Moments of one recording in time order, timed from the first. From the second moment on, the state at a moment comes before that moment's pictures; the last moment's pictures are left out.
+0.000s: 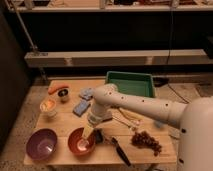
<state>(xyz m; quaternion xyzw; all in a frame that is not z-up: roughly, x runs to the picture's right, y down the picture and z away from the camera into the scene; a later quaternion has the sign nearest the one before) -0.089 0.216 0.778 0.07 -0.49 -0.82 0.28</state>
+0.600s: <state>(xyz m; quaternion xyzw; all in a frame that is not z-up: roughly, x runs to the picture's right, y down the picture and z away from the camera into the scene) -0.088 0.216 0.778 0.07 -0.49 -0.82 0.28</state>
